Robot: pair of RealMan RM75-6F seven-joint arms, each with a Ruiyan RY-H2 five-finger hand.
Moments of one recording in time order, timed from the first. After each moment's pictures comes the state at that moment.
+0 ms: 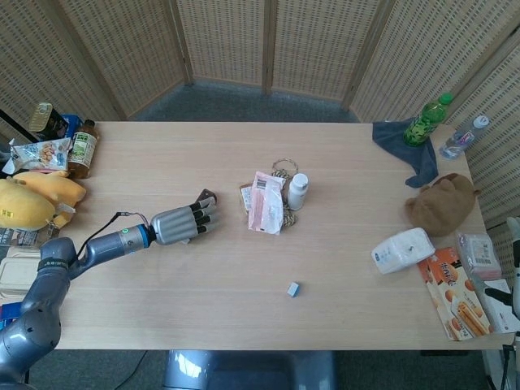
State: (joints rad) left arm -0.93 -1.83 0.26 -0.19 2.09 1.19 -0.27; right arm 0.03 -1.07 0.19 -1.69 -1.33 1.56 -0.08
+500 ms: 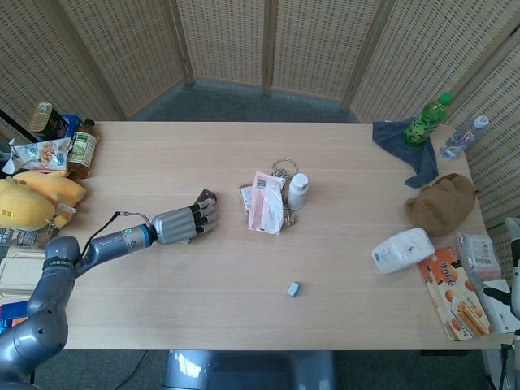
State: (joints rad) left arm -0.94 -1.87 0.33 -0.13 2.07 1.12 -0.21; right arm 0.04 -1.08 0.19 -1.68 -1.32 1.54 -0.07
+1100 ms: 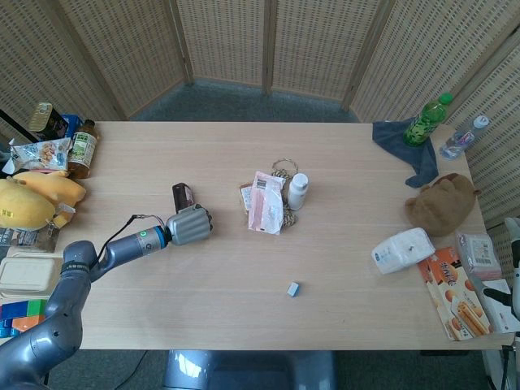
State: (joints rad) left arm -0.96 -1.94 0.32 -0.12 1.98 1.13 -0.12; right arm 0.03 -1.06 0.18 -1.69 -1.34 1.55 -0.05
